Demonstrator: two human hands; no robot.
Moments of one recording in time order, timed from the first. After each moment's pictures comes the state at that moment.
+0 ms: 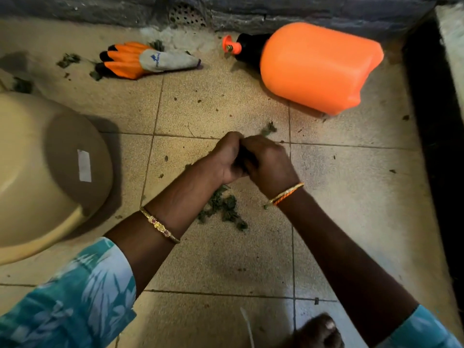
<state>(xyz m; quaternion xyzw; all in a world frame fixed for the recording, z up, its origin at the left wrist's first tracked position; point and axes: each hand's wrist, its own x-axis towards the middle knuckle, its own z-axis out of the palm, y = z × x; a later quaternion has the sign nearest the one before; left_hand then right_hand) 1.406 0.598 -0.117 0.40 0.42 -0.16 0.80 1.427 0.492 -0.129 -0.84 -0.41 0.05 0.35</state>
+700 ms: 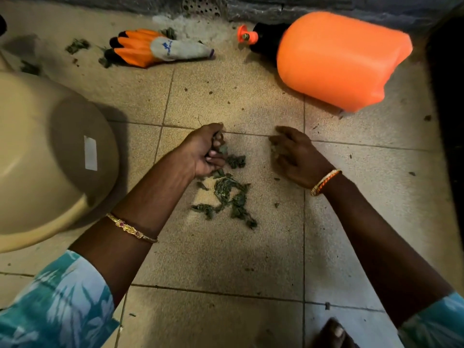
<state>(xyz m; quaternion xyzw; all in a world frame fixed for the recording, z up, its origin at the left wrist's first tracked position) 1.379 0.656 -0.134 0.37 0.47 -0.11 0.80 1.482 0.454 -0.182 -0.86 -0.44 0.14 0.21</state>
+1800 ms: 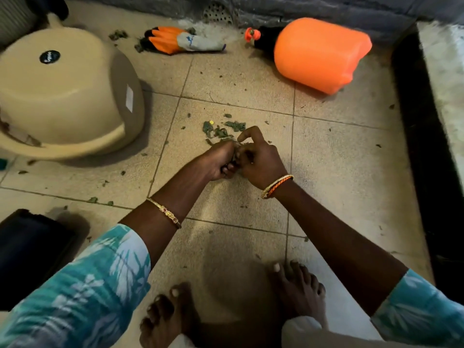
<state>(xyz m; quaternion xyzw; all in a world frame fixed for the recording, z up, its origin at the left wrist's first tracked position) 1.288 0.571 -0.136 0.52 0.40 -0.16 0.74 1.326 0.456 -0.125 -0.81 -0.35 0.16 0.44</state>
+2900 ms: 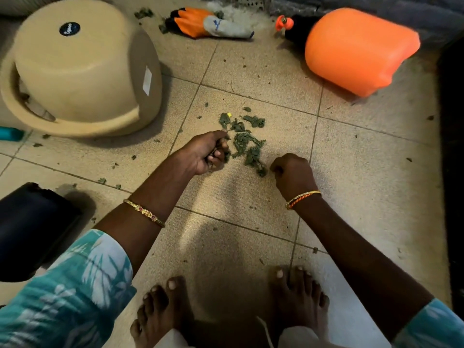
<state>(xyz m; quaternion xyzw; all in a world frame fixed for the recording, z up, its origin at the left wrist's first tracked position) 1.259 0.611 -0.142 0.40 0.48 -0.06 0.78 1.352 0.427 -0.174 -0.90 -0.40 0.08 0.17</state>
